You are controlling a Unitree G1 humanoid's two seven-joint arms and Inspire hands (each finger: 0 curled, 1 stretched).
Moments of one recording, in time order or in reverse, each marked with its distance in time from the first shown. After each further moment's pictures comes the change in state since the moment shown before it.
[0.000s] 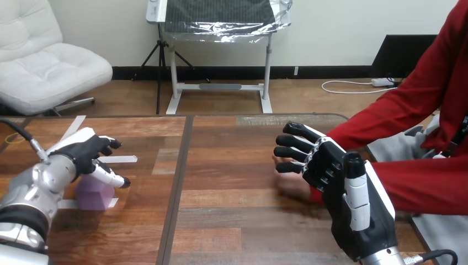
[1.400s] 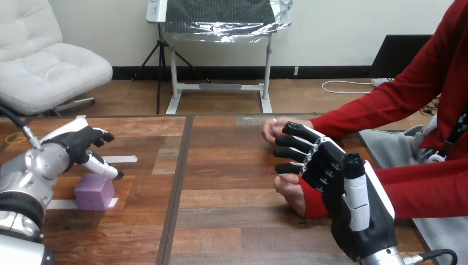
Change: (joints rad) left arm -0.048 0.023 -0.012 0.001 0.005 0.039 -0.050; right arm 0.000 0.000 0.000 0.000 0.000 0.000 0.005
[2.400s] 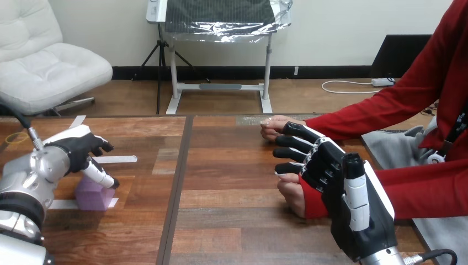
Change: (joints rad) left arm -0.001 0.006 -0.074 0.000 0.041 0.009 -0.018; right arm 0.000 0.000 0.000 0.000 0.000 0.001 0.000
